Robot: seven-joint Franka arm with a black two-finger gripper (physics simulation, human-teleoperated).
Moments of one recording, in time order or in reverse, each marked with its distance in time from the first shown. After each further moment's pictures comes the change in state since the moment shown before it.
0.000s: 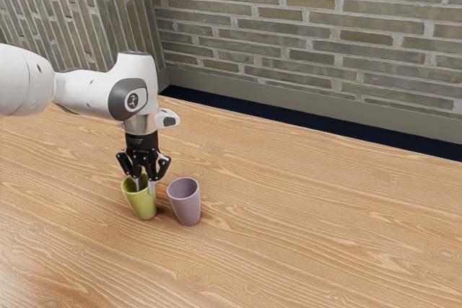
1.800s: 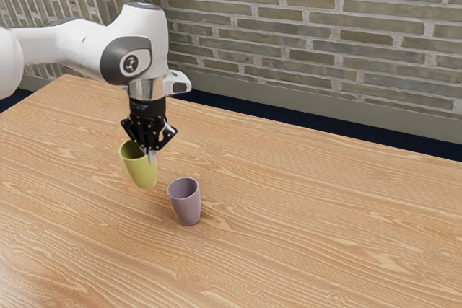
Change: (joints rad) arm -0.021 -0.216 -0.142 0.048 0.124 -0.176 -0.104
